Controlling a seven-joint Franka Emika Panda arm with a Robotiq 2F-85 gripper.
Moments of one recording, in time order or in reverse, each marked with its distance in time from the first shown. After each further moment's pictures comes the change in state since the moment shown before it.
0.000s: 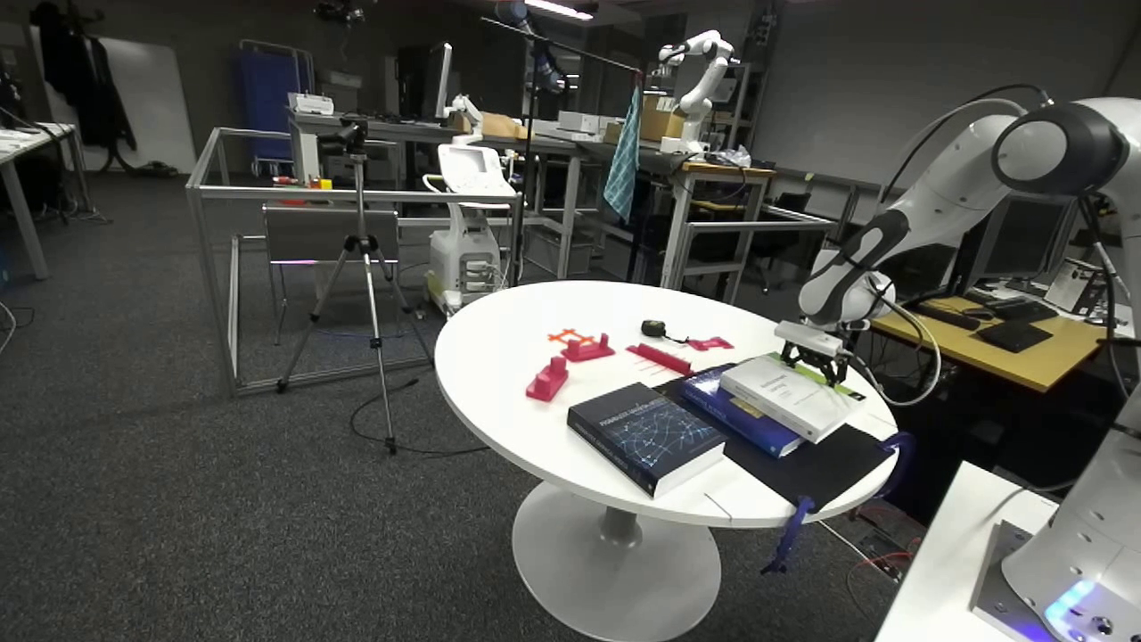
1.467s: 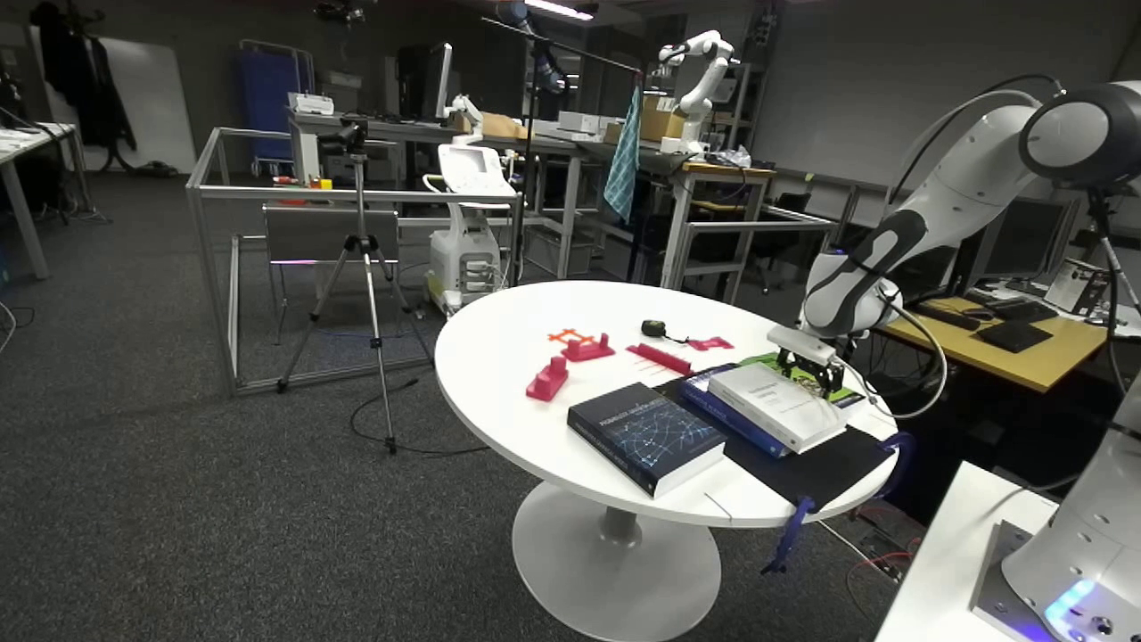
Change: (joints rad) arm 0.091 -0.080 0.000 -0.134 -0.067 0.088 0.210
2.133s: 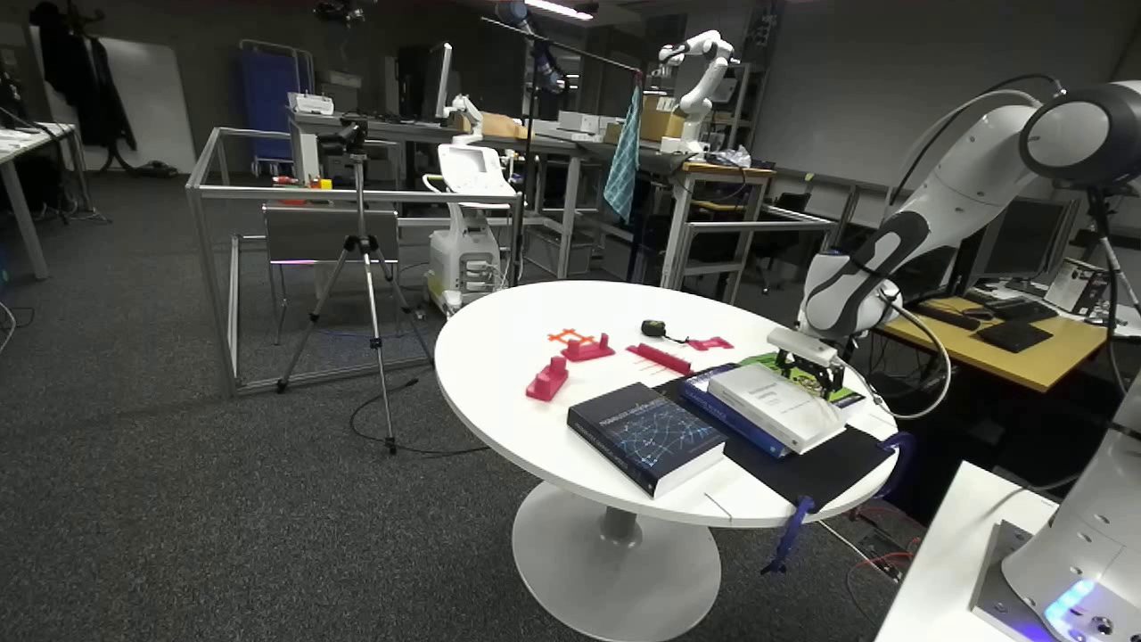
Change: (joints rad) arm 0.000 0.000 0.003 0.001 -0.056 -0.004 -0.001
